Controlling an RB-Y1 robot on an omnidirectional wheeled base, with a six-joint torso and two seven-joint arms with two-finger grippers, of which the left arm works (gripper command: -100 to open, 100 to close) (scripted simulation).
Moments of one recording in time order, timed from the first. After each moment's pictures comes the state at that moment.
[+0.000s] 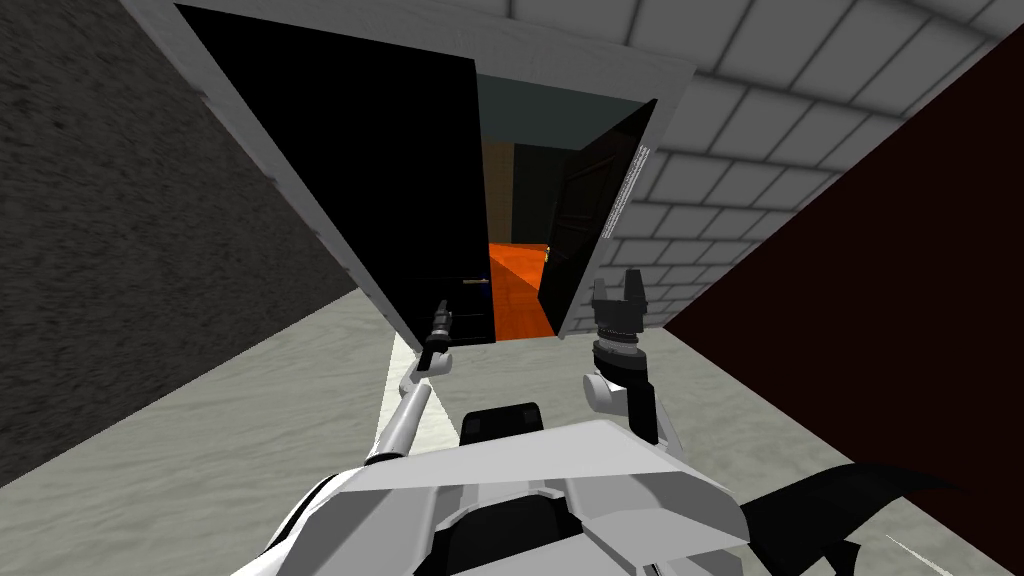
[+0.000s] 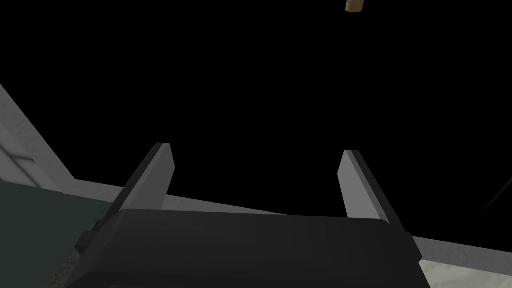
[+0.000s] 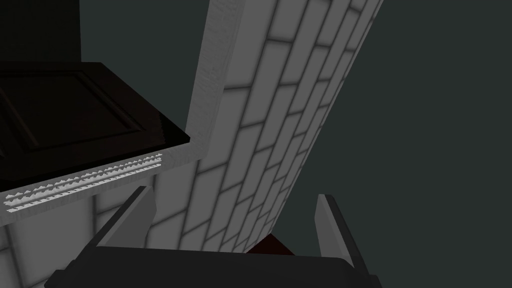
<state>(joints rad) -0.21 0.07 0.11 -1.12 0.06 -0.44 -0.07</state>
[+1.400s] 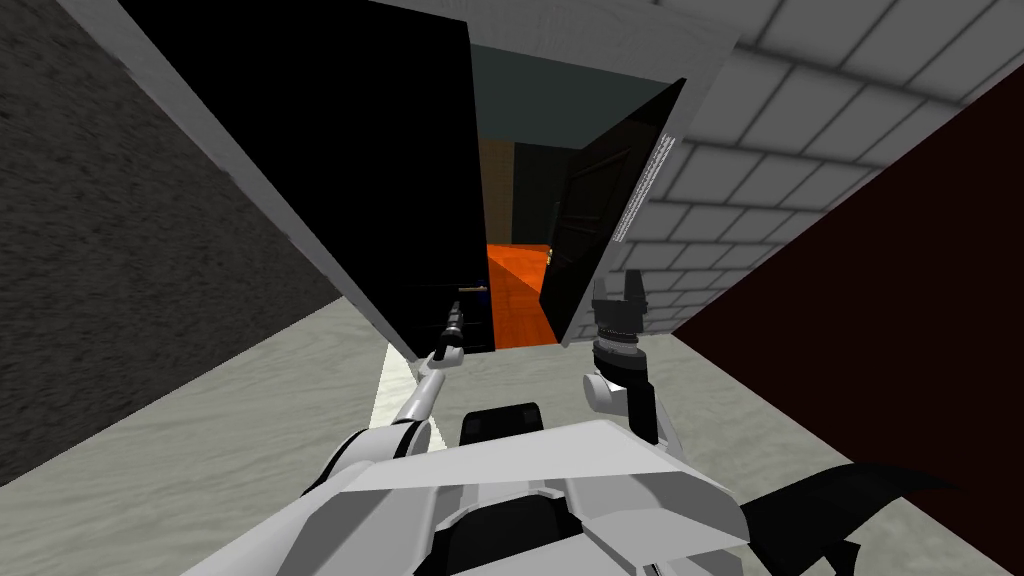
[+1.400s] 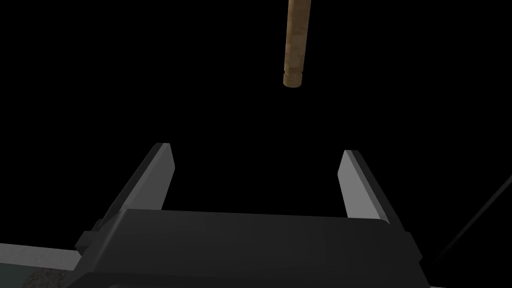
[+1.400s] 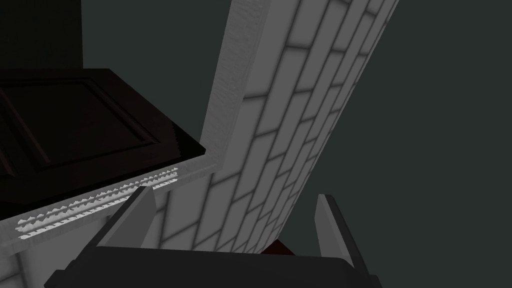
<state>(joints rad) -0.40 0.02 0.13 -0.82 0.08 -0.45 -0.10</state>
